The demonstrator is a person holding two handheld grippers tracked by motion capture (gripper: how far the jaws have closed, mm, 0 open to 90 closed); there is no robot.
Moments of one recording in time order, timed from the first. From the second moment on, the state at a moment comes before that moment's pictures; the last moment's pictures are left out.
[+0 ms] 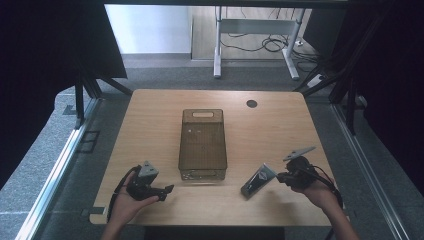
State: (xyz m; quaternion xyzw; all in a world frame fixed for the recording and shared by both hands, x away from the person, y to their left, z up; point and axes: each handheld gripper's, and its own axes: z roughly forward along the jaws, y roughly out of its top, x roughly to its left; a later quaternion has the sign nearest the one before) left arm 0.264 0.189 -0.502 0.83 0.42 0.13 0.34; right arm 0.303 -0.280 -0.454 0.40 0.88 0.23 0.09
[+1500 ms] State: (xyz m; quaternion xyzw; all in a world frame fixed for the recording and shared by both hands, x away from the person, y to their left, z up) left arm 0.264 0.195 -0.500 0.83 0.42 0.13 0.34; right arm 0.298 -0.184 -0.491 0.28 0.95 0.16 -0.03
